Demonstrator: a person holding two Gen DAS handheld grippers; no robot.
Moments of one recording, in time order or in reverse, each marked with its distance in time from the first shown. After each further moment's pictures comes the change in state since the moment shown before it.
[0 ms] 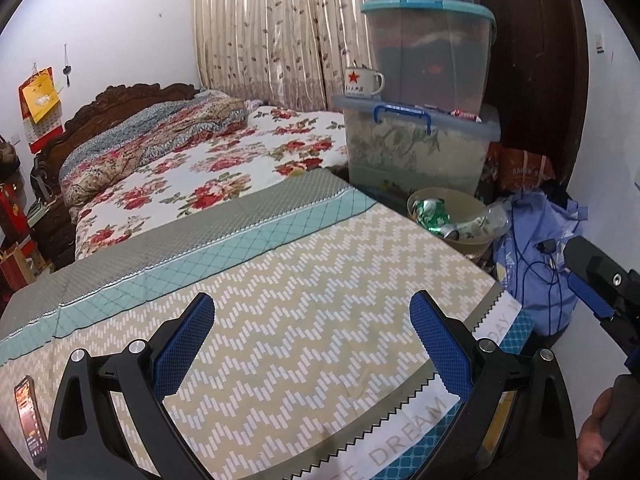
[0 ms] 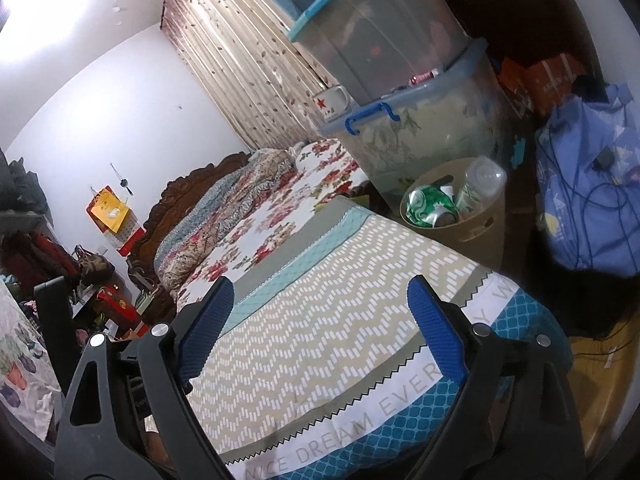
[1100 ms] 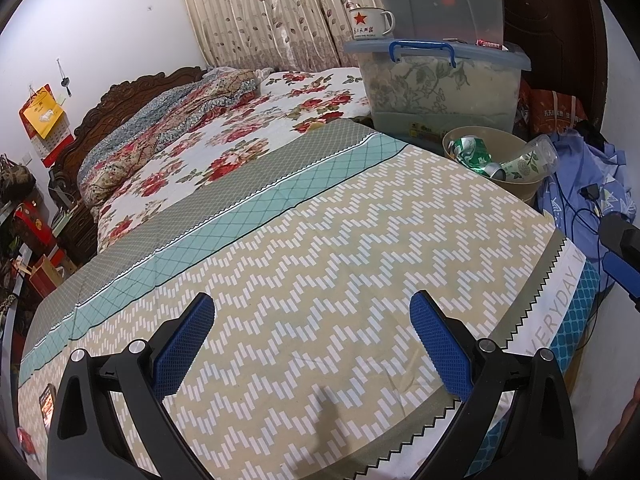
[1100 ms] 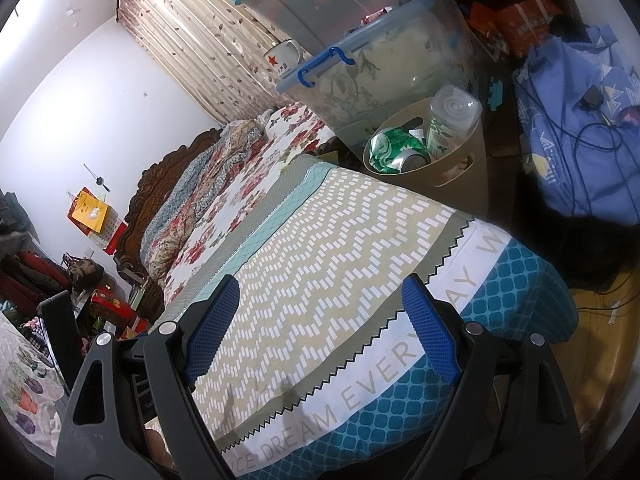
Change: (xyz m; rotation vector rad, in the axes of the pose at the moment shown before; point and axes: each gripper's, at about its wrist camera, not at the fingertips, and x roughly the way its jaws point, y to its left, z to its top) left arm 0.068 -0.008 -0.022 0.101 0.142 0.137; right arm 0.052 -0.052 -0.023 0.129 0.147 -0.060
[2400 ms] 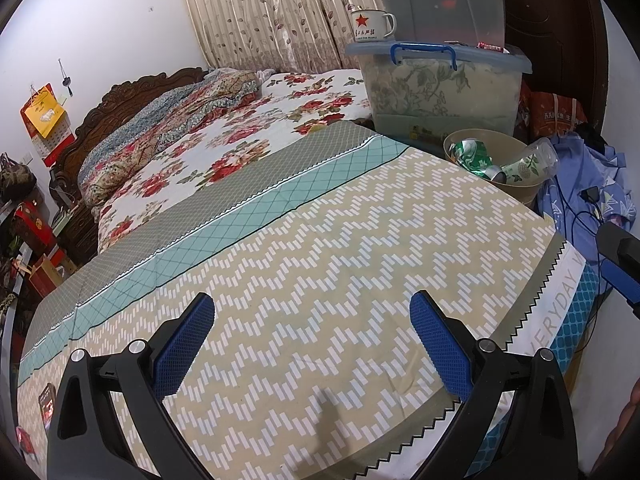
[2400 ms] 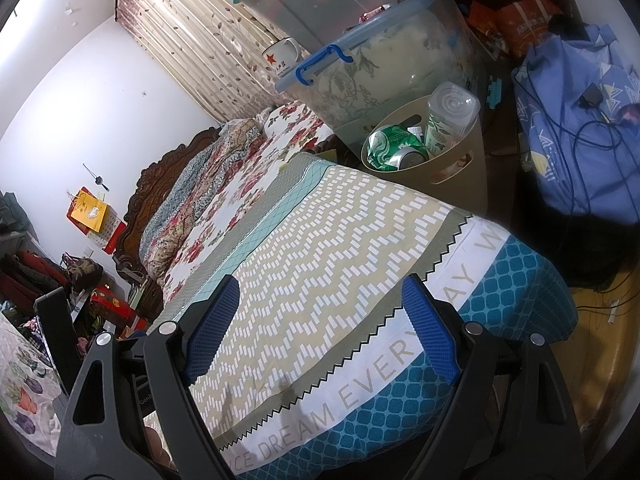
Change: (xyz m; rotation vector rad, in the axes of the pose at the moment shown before) left arm -0.001 0.001 -0.002 -0.004 -0.002 0.001; right arm -0.001 0.000 0.000 -0.002 0.007 -0.001
